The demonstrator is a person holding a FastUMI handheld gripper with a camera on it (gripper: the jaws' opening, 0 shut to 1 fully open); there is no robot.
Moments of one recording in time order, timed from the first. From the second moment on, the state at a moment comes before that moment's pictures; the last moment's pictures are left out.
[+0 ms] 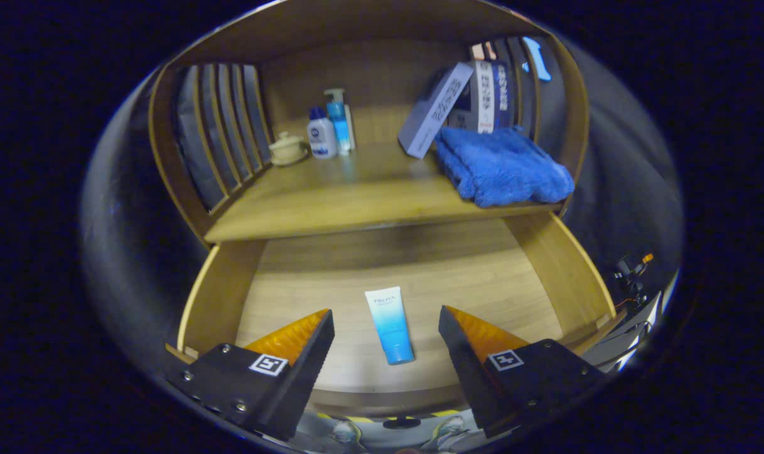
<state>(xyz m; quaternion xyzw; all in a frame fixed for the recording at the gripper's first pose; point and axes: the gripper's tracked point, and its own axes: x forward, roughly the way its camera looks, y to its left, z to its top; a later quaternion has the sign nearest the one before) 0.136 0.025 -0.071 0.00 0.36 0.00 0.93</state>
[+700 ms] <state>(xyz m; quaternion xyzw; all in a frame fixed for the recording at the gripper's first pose) 0.151 0.026 -0.155 0.01 0.53 0.01 0.85</state>
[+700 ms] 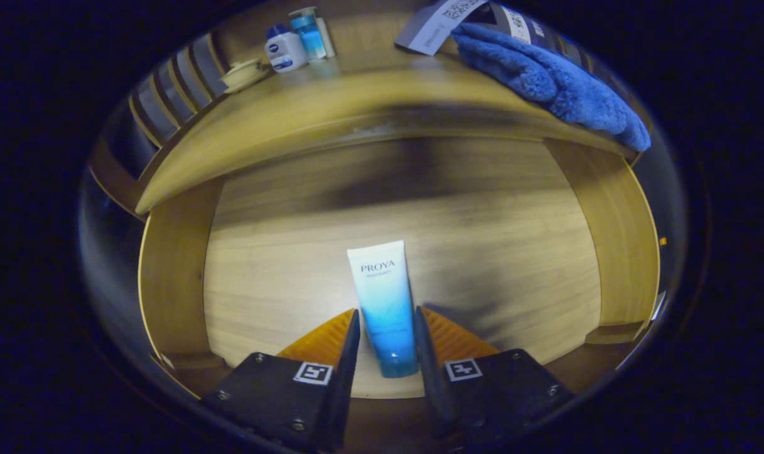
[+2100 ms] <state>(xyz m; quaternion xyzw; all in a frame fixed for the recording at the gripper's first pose) 0.308 0.003 -0.016 0.07 0.18 0.00 0.98</state>
